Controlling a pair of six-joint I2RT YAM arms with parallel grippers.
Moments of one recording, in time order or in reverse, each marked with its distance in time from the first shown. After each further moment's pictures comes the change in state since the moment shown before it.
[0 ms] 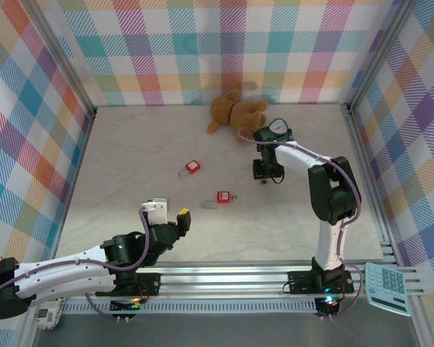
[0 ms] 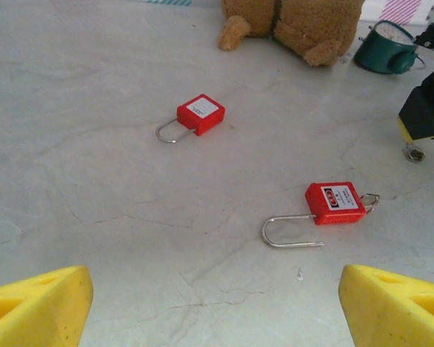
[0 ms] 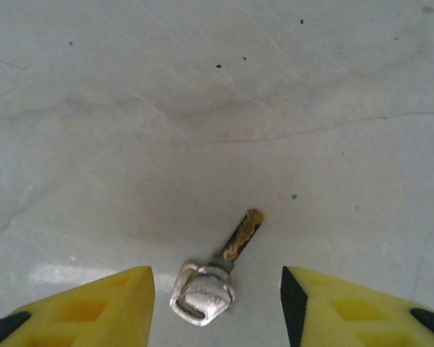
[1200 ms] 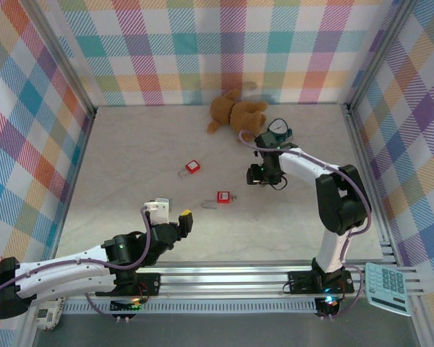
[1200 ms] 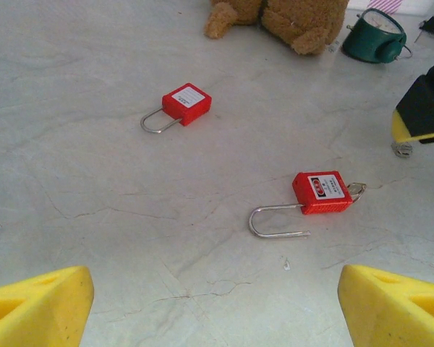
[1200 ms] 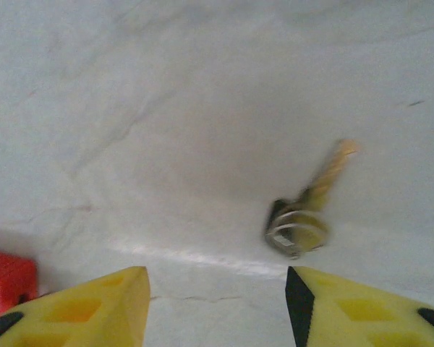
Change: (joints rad) left arm 0.005 0.013 0.000 0.013 0.044 0.002; right arm 0.008 -0.137 -0.131 0.047 -0.157 0.079
